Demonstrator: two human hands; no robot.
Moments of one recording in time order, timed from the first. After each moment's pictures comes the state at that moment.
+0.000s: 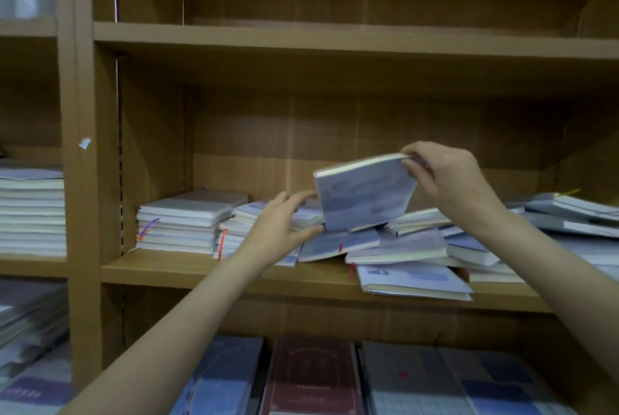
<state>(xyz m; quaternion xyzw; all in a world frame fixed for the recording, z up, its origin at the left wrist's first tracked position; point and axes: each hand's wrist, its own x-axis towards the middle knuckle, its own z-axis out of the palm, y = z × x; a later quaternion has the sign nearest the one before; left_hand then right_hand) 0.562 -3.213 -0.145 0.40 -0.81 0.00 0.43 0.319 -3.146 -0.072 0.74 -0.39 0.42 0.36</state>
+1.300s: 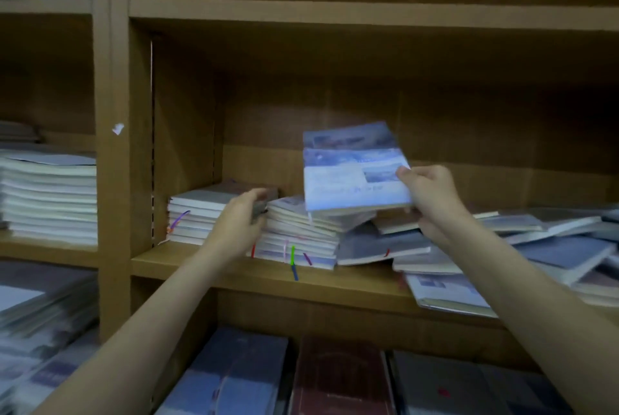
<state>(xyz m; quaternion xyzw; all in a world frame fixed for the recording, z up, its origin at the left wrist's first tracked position) 0.658 -3.253 -0.158 0.51 -0.72 -0.01 0.47 0.402 -3.227 -0.097 0.55 -0.47 0.66 -0.23</state>
